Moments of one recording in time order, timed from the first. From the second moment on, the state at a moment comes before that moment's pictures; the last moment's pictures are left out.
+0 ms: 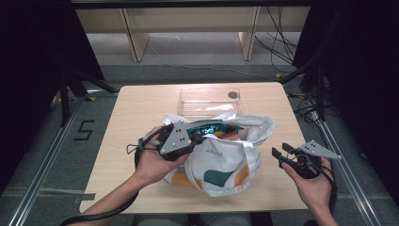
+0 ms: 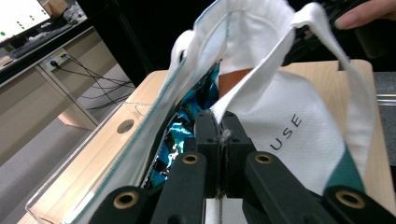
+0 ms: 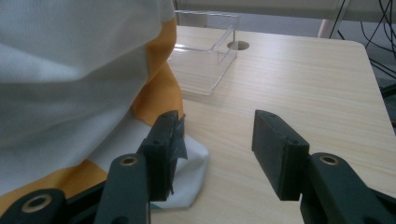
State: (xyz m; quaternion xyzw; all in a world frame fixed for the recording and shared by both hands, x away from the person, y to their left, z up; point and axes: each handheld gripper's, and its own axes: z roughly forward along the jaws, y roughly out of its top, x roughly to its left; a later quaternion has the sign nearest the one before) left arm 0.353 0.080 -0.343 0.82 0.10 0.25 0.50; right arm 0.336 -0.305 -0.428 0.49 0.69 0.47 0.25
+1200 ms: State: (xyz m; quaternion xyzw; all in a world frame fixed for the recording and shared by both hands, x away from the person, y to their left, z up) left arm 0.314 0.066 -0.368 0.89 0.06 0.15 0.43; right arm 0.338 -0.307 -0.429 0.48 0.70 0.46 0.26
